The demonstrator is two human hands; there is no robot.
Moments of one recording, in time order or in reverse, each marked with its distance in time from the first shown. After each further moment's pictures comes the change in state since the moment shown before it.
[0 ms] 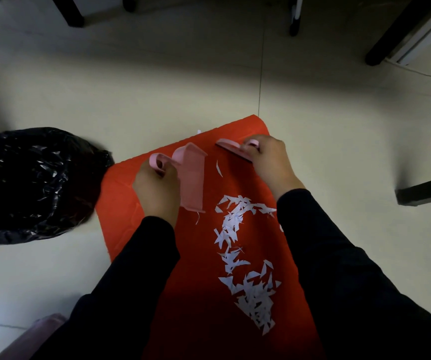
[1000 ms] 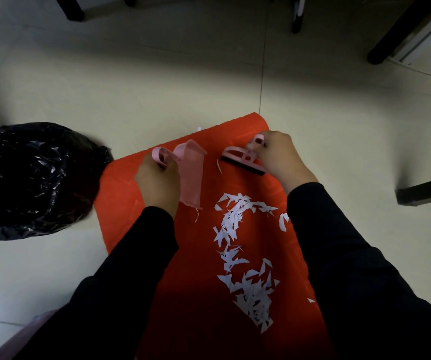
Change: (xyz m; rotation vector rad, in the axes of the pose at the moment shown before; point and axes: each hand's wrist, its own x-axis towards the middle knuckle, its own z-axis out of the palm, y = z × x) left_hand 0.009 -0.004 0.010 0.008 -0.016 0.021; right_hand 0.008 -0.005 -0.015 -0.108 -0.145 0.139
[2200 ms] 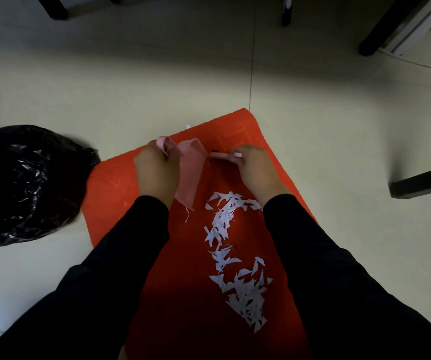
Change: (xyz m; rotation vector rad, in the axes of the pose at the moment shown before) left_hand 0.007 0.014 0.017 0.201 -0.114 0.276; right_hand -0.007 0.027 0.032 -0.067 0.028 -0.171
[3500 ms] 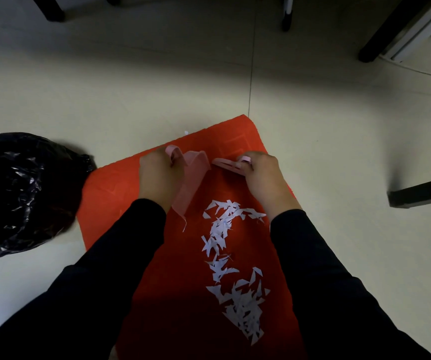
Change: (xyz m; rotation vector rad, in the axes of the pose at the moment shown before) left_hand 0.015 0.001 0.010 0.141 -0.145 0.019; right_hand 0.000 0.002 -0.014 0.081 0.075 0.064
